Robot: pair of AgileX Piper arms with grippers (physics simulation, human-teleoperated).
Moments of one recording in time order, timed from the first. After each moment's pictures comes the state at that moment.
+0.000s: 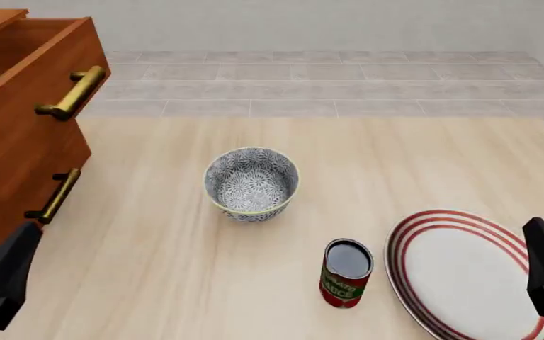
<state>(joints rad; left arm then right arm) -0.14 0.01 -0.07 0.11 -0.05 -0.03 0.01 0.00 0.00 0.05</state>
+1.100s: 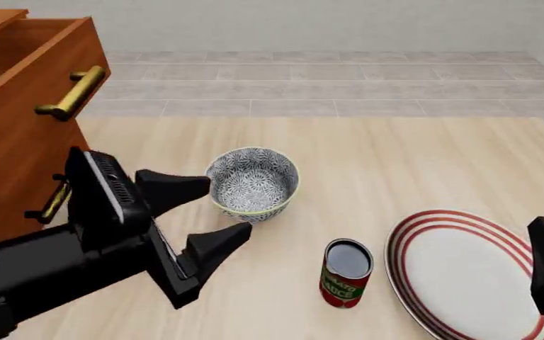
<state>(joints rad) -0.89 0.95 -0.46 -0.16 0.05 -0.06 0.00 0.00 -0.01 0.01</state>
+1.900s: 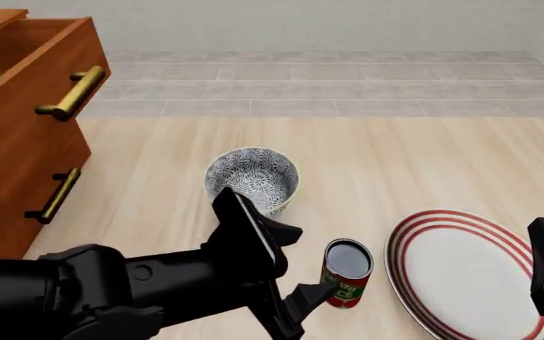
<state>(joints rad) -1.08 1.38 -0.60 -0.26 0.03 -0.06 0.00 0.00 0.00 -0.02</state>
